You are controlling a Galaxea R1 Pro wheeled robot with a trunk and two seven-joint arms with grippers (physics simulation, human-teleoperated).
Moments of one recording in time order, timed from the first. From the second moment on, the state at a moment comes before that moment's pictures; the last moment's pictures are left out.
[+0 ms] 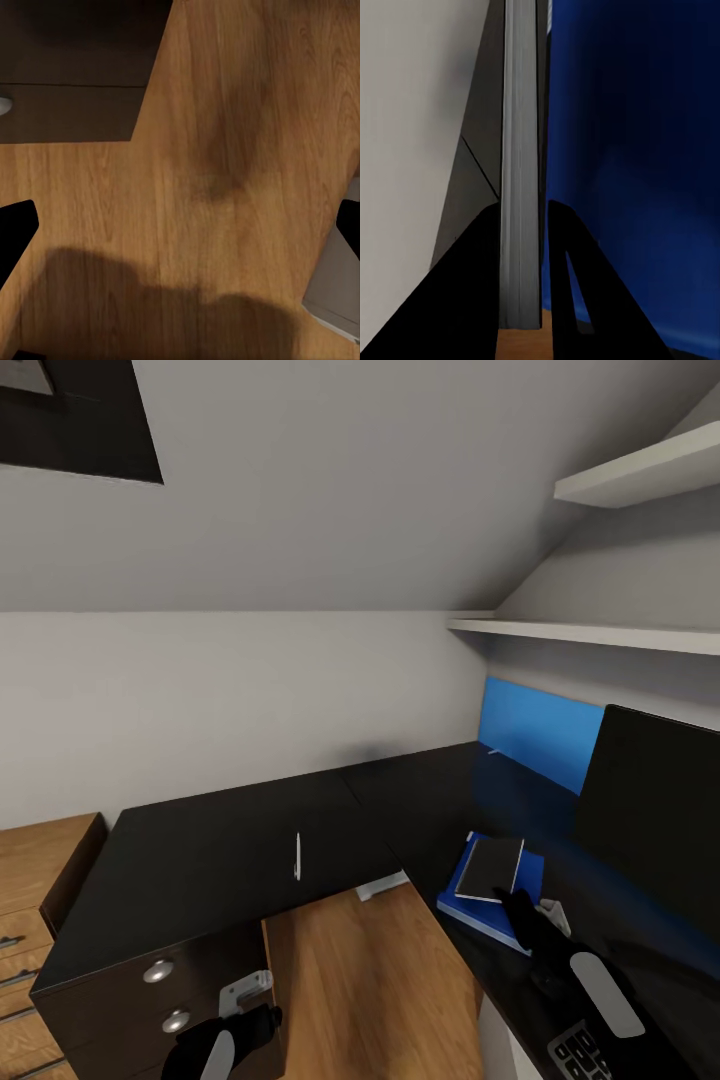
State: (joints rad) left arm -0.17 -0.13 0.07 -1.08 0.33 0.61 0.25; right arm -0.40 -0.16 -0.11 -0.87 -1.19 0.35 0.14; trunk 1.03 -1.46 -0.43
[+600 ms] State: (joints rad) left arm -0.17 -0.13 0.07 -1.08 0.33 0.61 0.25; right arm -0.40 -0.16 -0.11 -0.87 -1.19 0.35 0.14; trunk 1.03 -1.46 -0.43
